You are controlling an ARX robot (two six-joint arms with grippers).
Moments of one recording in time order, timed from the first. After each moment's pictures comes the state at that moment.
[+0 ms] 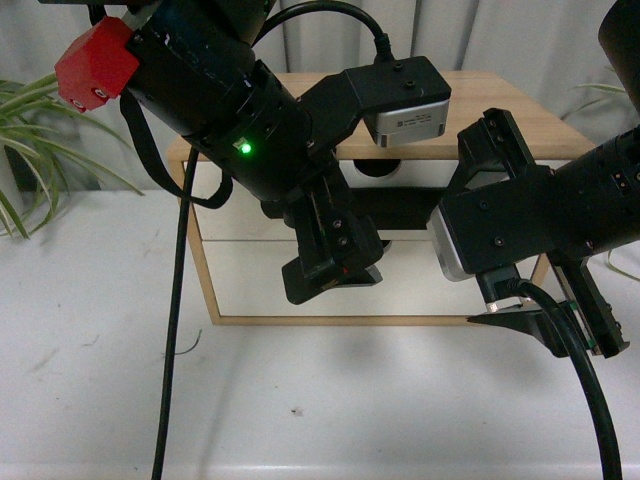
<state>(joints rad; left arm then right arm) -0.43 1.97 1.42 -0.41 0.34 0.92 0.22 1.90 1.16 -0.23 -0.46 -1.72</state>
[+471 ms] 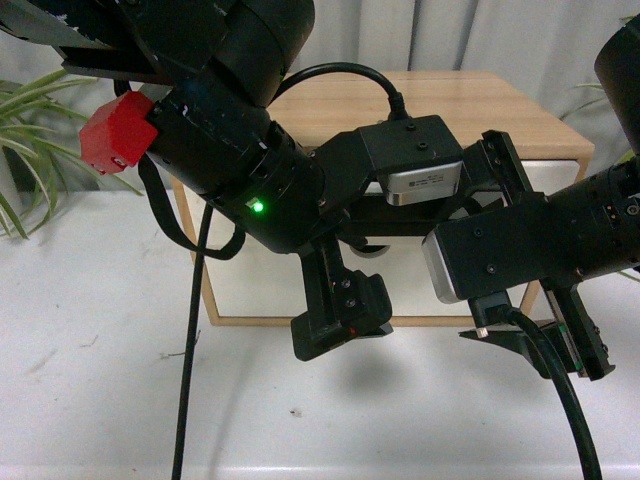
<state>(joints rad) -0.46 1.99 1.36 -0.38 0.38 0.93 0.22 1.92 1.10 -0.14 -0.46 -1.70</state>
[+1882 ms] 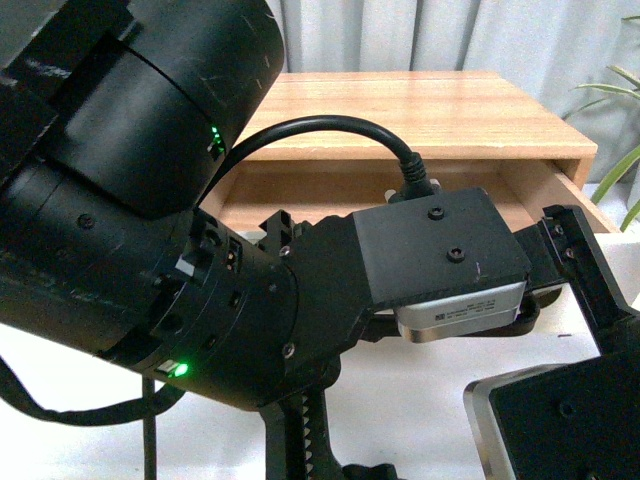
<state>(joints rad) -0.54 1.68 0.92 -0.20 0.42 0.84 0.31 1.56 0.67 -0.06 -0.41 -1.60</state>
